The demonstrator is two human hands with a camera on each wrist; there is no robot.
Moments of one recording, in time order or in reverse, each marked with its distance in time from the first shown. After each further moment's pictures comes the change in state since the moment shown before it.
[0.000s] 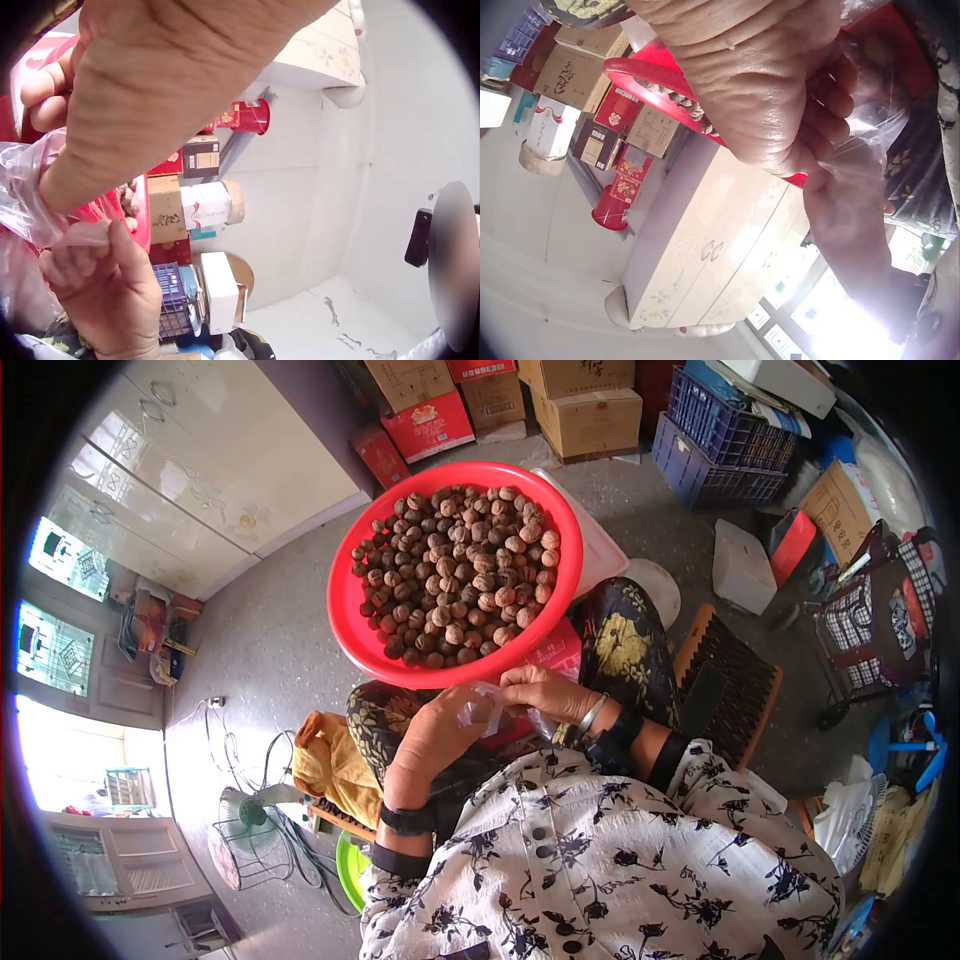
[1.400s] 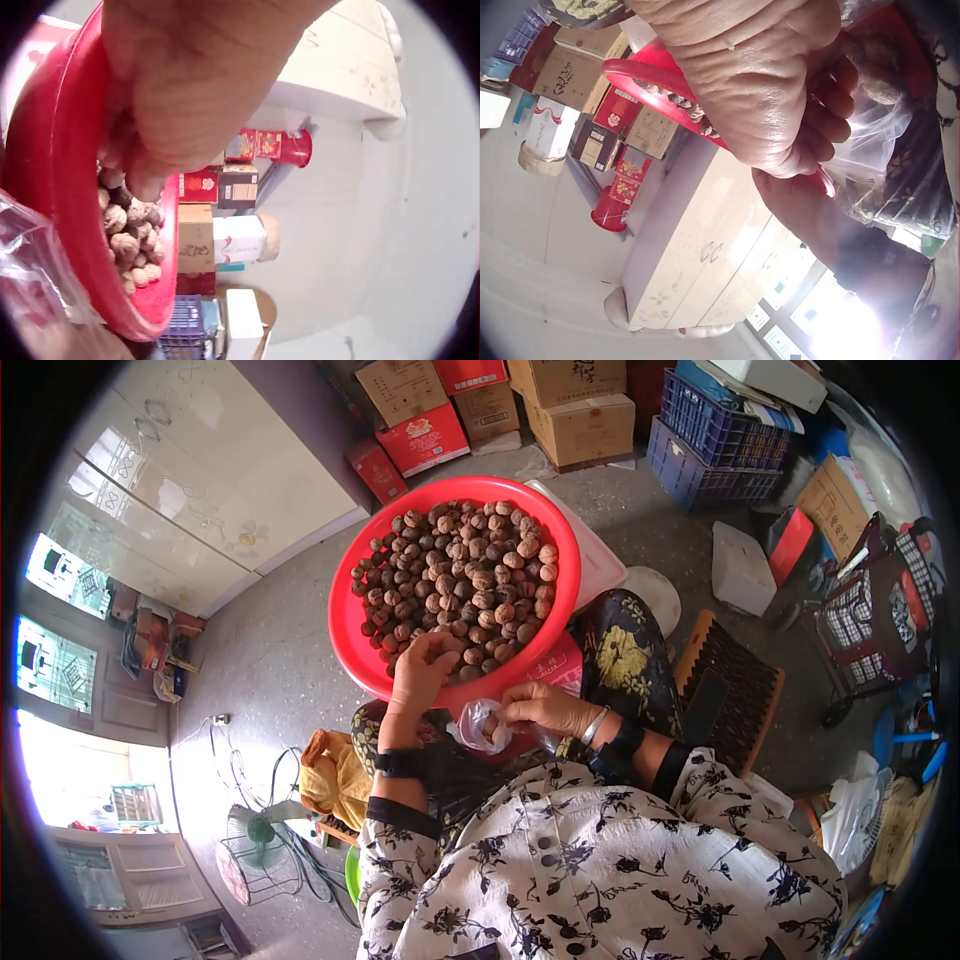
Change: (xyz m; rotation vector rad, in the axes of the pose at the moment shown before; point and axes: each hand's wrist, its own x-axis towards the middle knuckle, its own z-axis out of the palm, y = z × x) left_hand 0.097 -0.062 -0.020 -0.541 0.157 -0.112; right_hand -0.002 0.001 0.000 -0.008 -0.014 0.004
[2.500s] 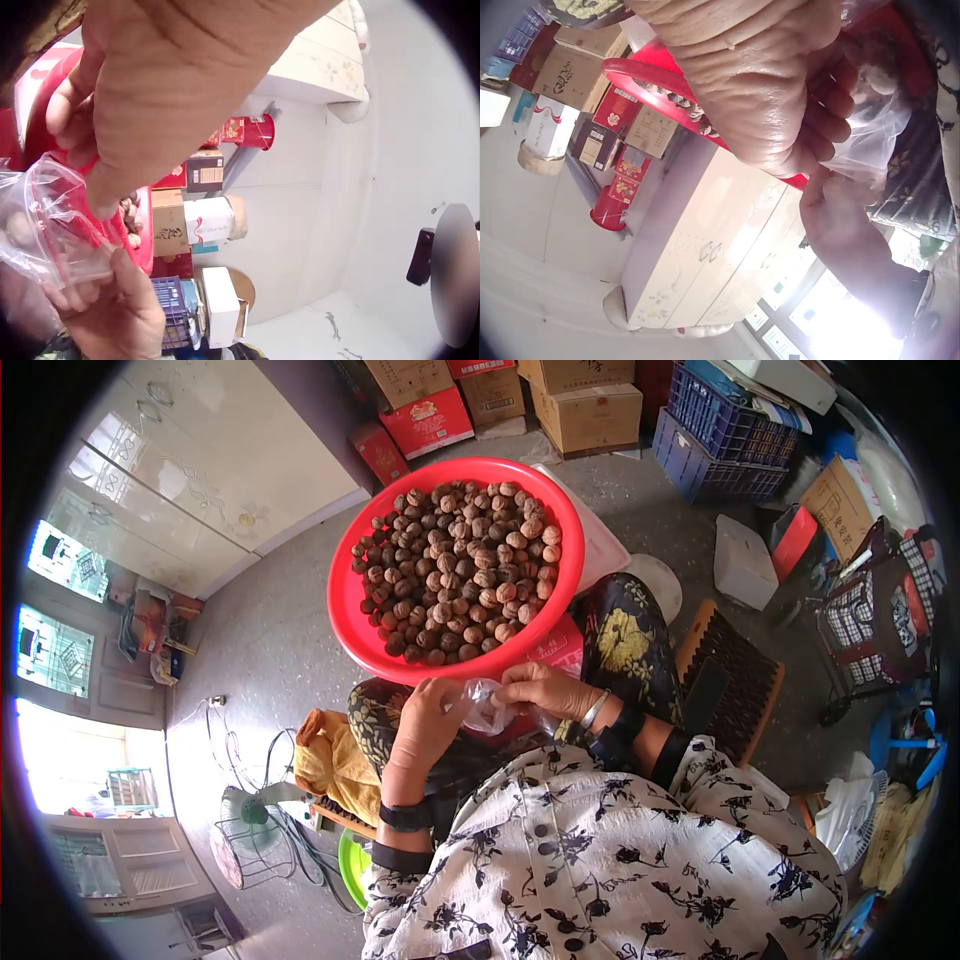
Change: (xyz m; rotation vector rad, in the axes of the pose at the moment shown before) left_hand -0.098 0.005 0.016 0.513 0.046 0.290; right_hand 0.001 -0.003 0.003 0.034 0.001 0.003
